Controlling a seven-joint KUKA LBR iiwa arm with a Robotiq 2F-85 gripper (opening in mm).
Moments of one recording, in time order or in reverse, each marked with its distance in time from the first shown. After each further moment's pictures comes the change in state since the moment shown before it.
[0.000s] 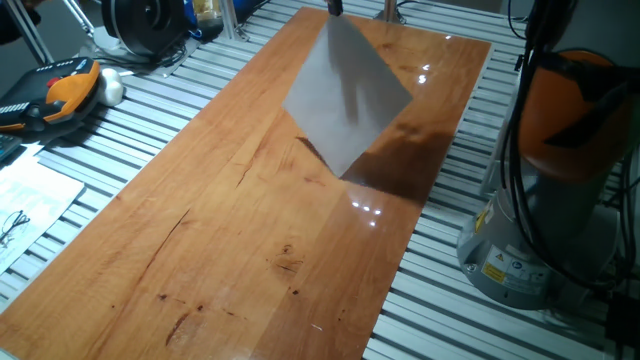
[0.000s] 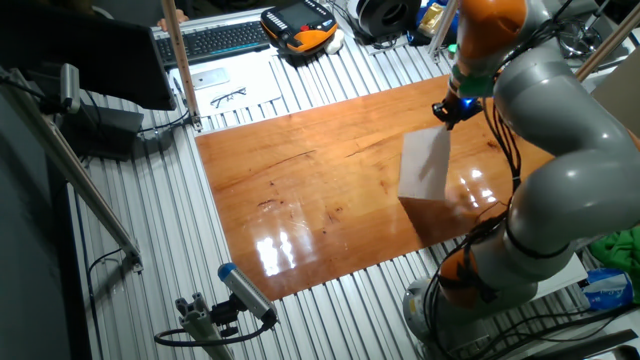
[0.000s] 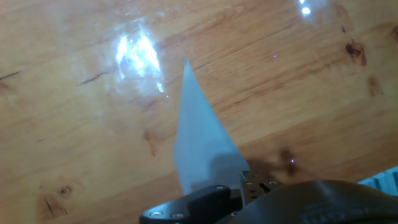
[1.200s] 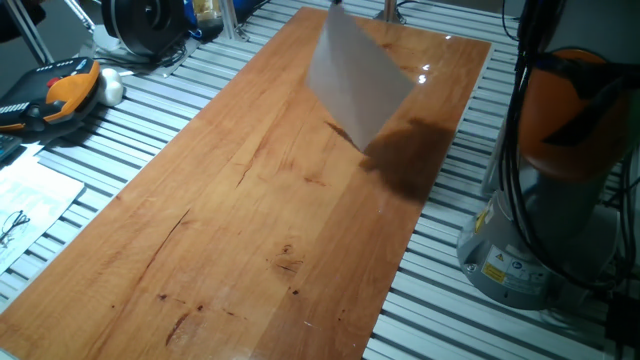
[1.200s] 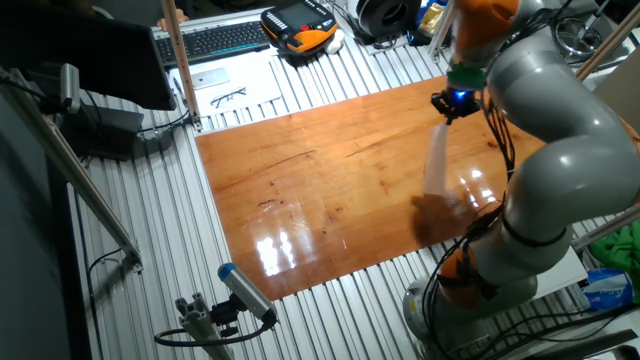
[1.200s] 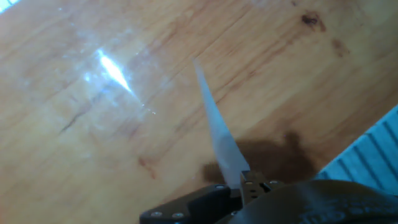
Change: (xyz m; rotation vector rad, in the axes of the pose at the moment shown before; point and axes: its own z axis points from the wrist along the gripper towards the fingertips) arm -0.022 0.014 0.015 0.028 0.026 0.303
